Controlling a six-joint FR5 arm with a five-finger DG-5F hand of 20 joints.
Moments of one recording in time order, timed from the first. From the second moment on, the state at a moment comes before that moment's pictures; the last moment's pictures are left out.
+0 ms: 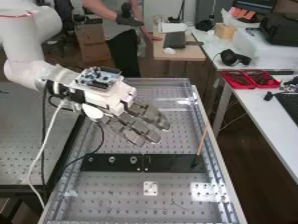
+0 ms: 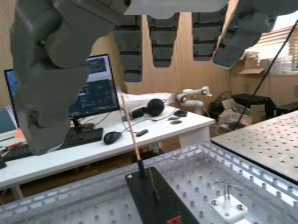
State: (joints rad) arm 1.53 -1.78 -1.97 -2.66 -1.25 -0.62
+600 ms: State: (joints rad) arm 1.49 -1.97 -1.95 -2.49 -1.24 -0.72
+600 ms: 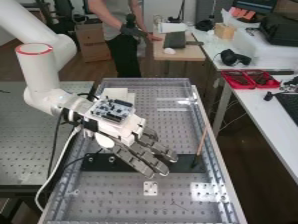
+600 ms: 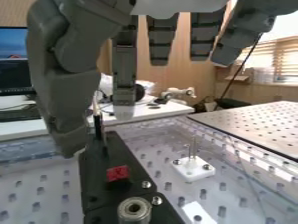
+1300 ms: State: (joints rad) arm 1.44 -2.06 -1.95 -2.34 -1.34 -0.78
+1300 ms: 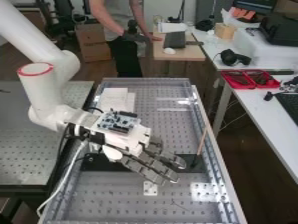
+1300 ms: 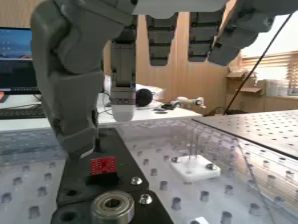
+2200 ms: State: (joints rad) arm 1.41 -2.09 -1.93 -2.34 -1.43 -0.77
